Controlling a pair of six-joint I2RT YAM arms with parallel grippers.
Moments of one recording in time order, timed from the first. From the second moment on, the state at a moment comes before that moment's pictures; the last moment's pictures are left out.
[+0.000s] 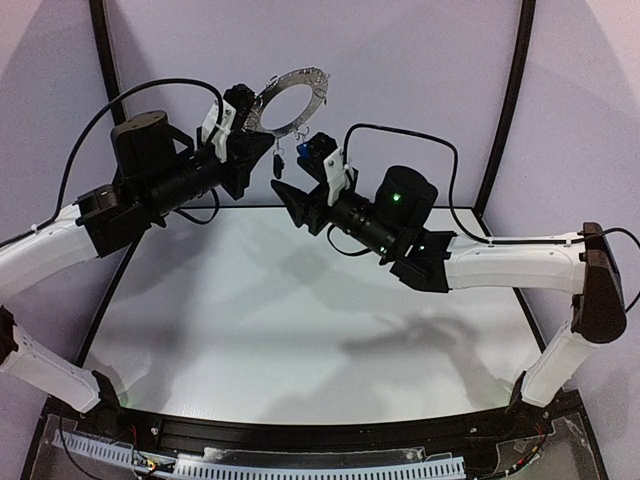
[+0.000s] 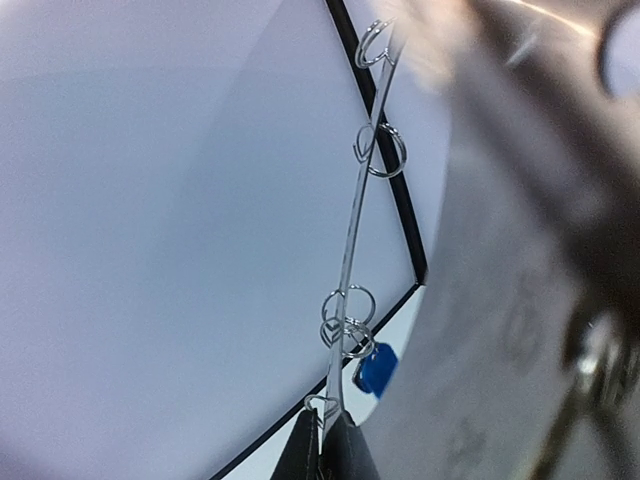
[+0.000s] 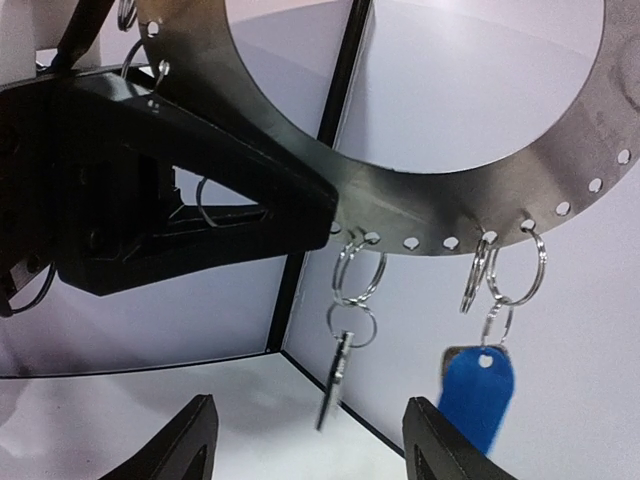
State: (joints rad) left arm -0.86 1.31 1.33 0.05 -0.09 0.36; right arm 1.02 1.63 1.22 0.68 0.08 -0.29
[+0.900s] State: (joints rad) left arm -0.88 1.36 1.38 0.05 -0.19 0.36; right arm 1.02 1.62 1.22 0.70 0.10 -0.27
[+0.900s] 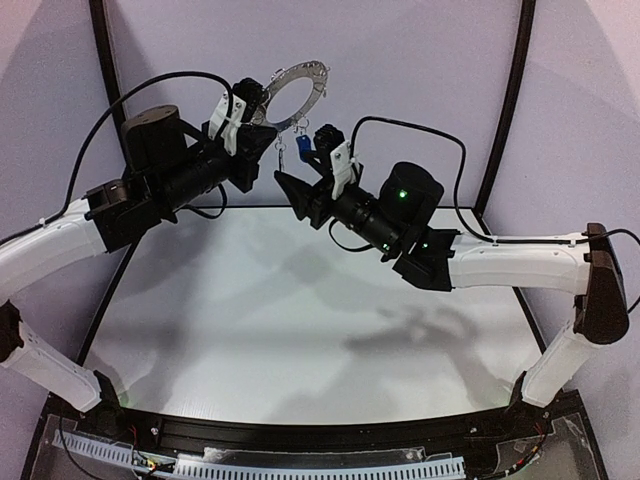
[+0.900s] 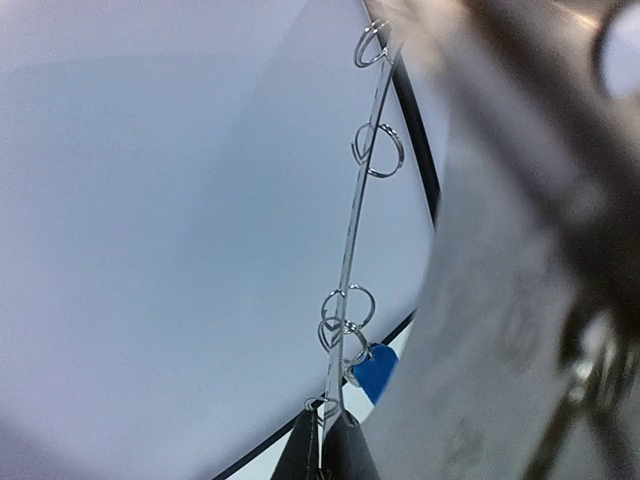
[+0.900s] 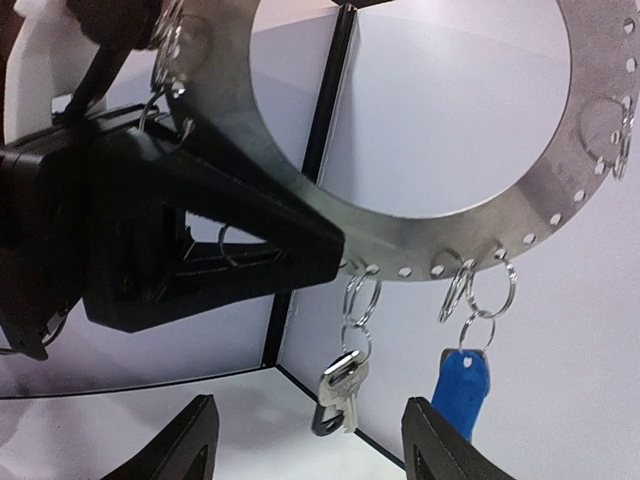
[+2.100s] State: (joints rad) left arm -0.92 1.41 1.46 0.02 -0.28 0.31; right arm 1.06 1.74 1.37 0.68 0.21 -0.36
